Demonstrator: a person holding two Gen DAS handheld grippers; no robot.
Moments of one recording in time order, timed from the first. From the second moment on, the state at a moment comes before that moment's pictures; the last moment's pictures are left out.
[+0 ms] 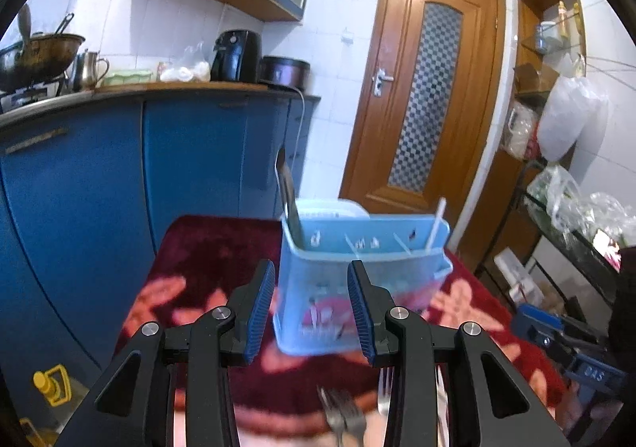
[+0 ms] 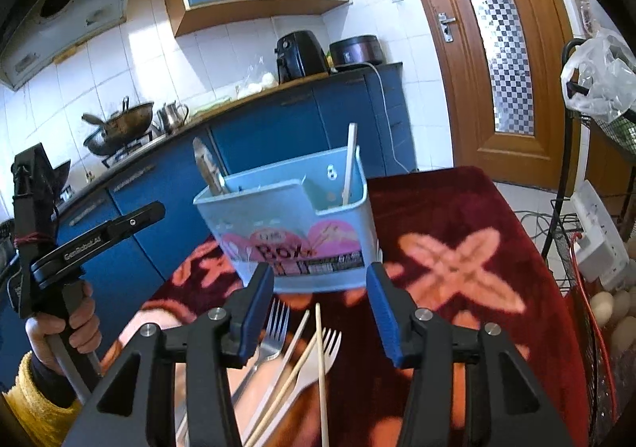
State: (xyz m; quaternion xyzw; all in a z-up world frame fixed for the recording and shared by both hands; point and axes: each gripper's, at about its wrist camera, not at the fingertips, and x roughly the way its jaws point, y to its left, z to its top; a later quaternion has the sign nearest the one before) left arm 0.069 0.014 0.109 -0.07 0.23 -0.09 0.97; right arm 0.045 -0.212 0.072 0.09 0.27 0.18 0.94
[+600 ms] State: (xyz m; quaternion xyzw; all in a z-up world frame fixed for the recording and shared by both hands) left arm 0.037 0.009 0.050 -0.04 0.34 -0.11 0.93; right arm 0.029 -0.186 0.031 0.04 0.35 0.19 0.91
